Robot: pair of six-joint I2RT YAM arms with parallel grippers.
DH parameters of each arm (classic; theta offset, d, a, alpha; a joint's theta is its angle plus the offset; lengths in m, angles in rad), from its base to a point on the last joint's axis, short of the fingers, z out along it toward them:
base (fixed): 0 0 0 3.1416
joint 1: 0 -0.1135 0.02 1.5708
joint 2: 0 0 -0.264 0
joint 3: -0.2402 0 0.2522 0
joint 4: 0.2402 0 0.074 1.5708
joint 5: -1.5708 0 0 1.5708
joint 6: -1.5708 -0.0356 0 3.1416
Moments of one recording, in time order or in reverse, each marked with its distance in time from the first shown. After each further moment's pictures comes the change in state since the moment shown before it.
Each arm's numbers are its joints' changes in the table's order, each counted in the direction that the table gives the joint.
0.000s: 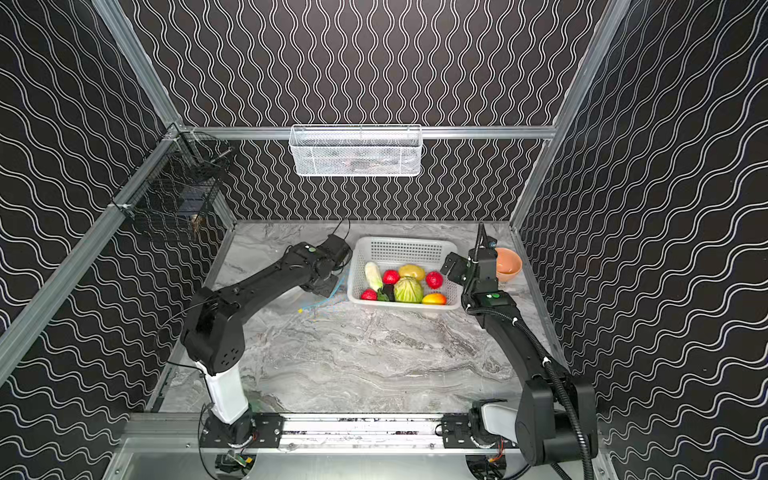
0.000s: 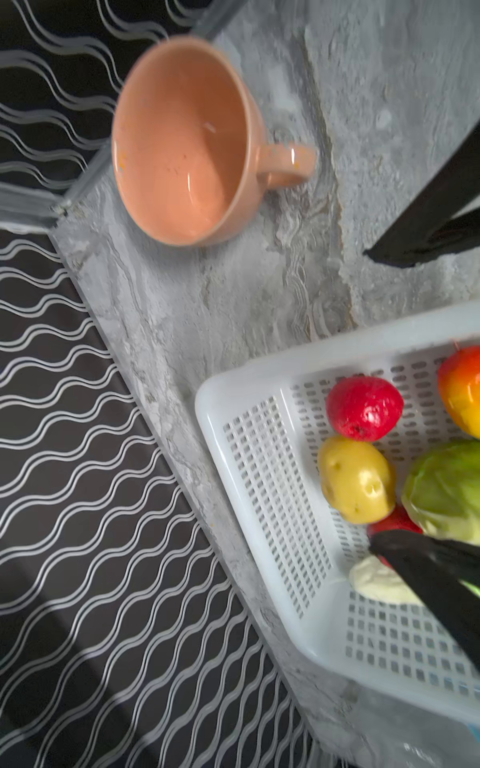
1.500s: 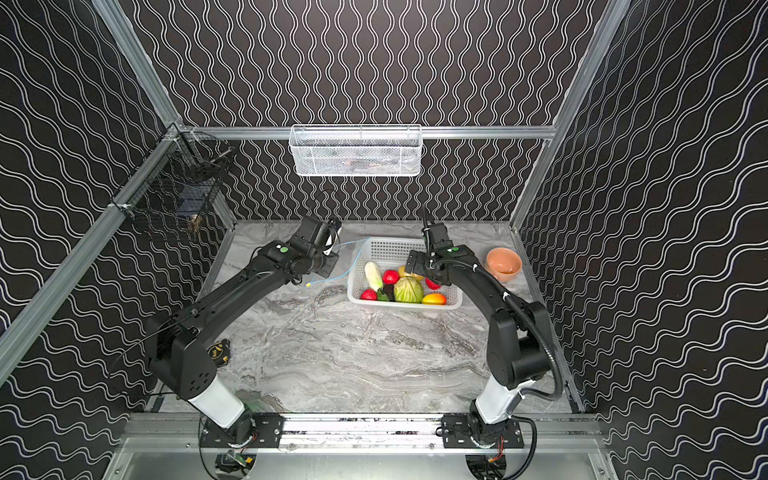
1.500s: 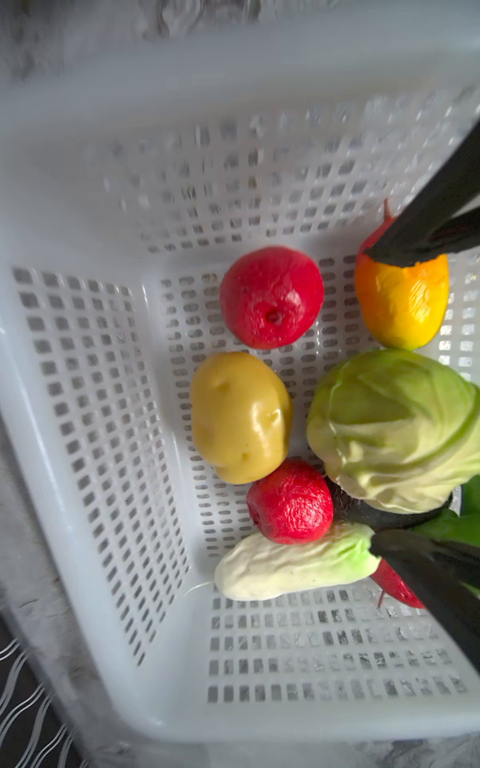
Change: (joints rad) left arm -0.026 -0.203 0.053 -0.325 -0.143 -0.227; right arm -0.203 0.464 -0.526 0.561 0.073 -0.045
